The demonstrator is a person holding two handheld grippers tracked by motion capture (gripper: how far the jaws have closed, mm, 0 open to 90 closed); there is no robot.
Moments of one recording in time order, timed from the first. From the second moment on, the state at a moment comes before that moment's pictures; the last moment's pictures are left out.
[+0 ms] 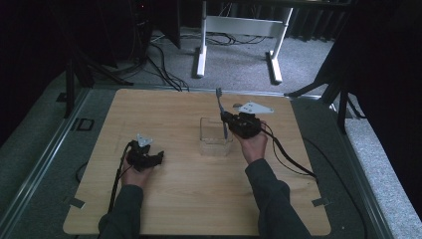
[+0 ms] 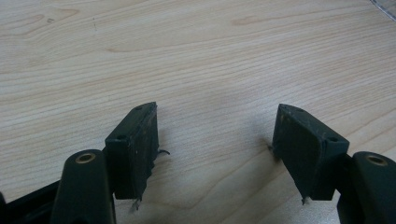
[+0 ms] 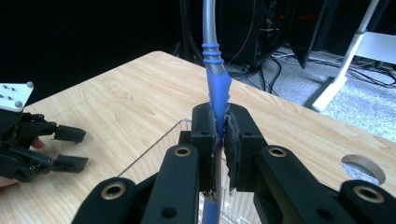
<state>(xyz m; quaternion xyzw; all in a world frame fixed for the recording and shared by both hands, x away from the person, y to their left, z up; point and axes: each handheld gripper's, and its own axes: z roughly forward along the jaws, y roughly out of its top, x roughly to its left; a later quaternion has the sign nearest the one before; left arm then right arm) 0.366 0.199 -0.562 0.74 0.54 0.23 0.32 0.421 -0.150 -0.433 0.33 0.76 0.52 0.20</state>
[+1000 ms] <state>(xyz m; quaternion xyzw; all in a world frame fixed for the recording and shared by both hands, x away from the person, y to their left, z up) 0.366 0.199 -0.562 0.74 0.54 0.23 0.32 0.418 -0.149 -0.452 0.31 0.81 0.46 0.19</state>
